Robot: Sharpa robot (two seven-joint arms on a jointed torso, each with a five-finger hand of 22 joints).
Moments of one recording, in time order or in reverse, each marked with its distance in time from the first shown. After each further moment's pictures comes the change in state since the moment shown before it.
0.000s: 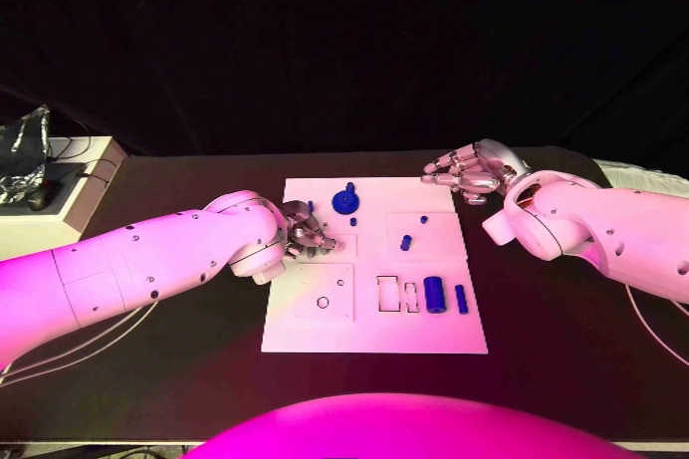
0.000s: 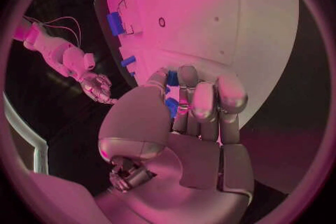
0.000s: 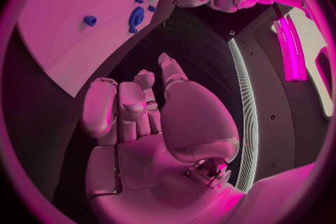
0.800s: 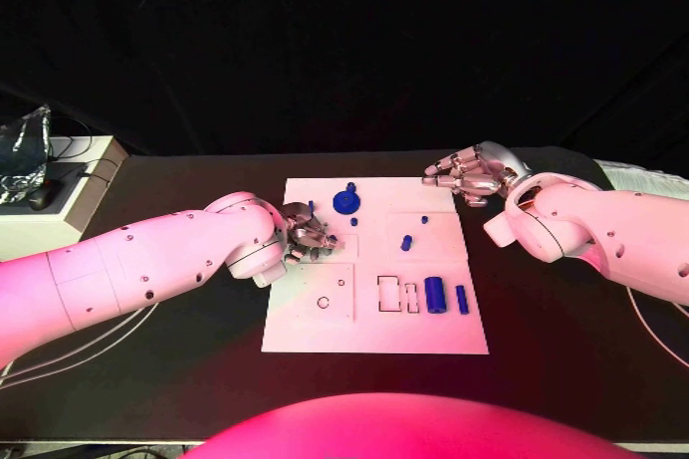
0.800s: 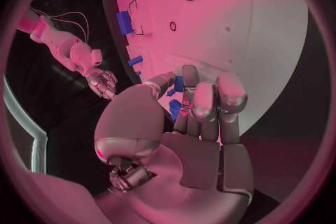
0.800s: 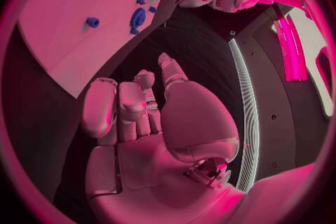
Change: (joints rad) left arm -0.010 -0.019 0.009 0.023 0.062 -0.002 0.034; left_hand -0.081 -0.062 0.431 -0.075 -0.003 -0.052 0.006 0.006 0.020 -0.002 -0.006 -0.011 -0.012 -0.004 -0.004 -0.004 -0.006 0.000 0.000 0.000 -0.009 0.000; right arm -0.006 0.000 0.000 -0.003 -0.001 0.005 -0.002; right_hand 0.000 0.000 0.000 0.000 0.000 -0.002 -0.002 0.000 -0.001 0.000 0.000 0.000 0.000 0.000 0.000 0.000 0.000 0.000 0.000 0.000 0.000 0.000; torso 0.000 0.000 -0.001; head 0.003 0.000
